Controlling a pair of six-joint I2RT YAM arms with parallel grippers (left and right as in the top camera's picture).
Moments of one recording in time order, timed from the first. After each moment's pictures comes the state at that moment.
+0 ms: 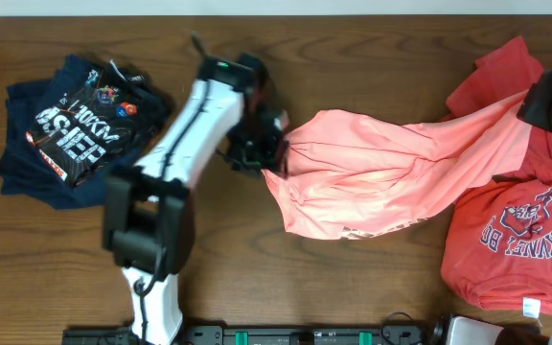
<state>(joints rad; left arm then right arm) -0.39 2.05 1.71 -1.38 0.47 -0.08 -0.25 1.44 1.88 -1.32 -0.11 0.19</state>
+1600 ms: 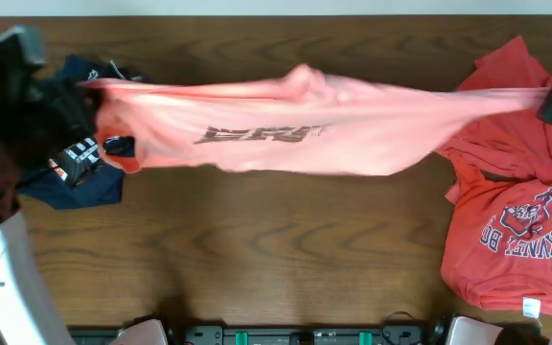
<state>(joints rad) 0.34 1.35 1.94 -1.37 0.51 -0.22 -0.32 1.43 1.88 -1.29 -0.08 0.17</state>
